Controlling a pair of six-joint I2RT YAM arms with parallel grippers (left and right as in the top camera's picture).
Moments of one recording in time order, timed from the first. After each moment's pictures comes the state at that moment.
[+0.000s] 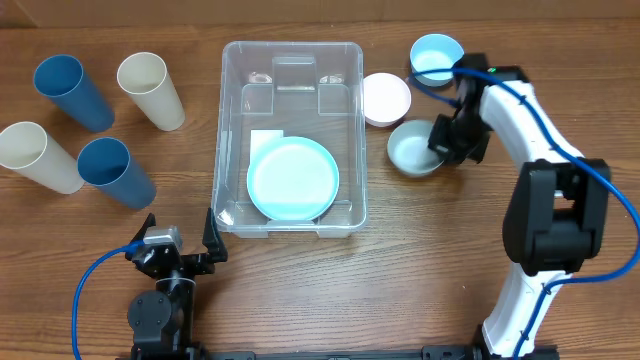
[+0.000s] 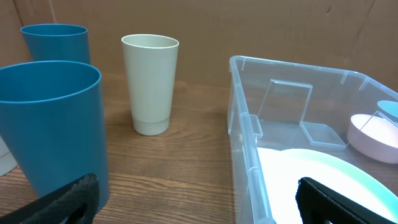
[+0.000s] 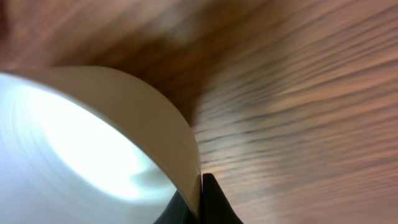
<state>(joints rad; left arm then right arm) 0.03 0.01 0.02 -0.11 -0.01 -0.13 0.04 2.09 1.66 -1.17 -0.09 0.46</state>
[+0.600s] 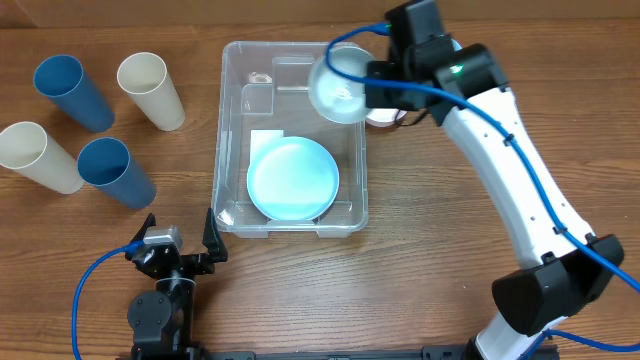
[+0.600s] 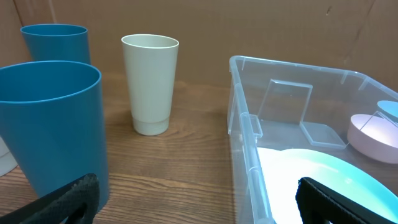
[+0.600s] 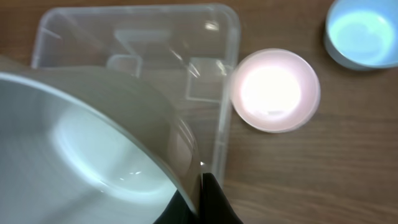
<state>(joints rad) 0.03 0.01 0.02 -0.11 -0.01 -0.13 0.41 1.85 1.92 -1.04 -0.01 0.37</state>
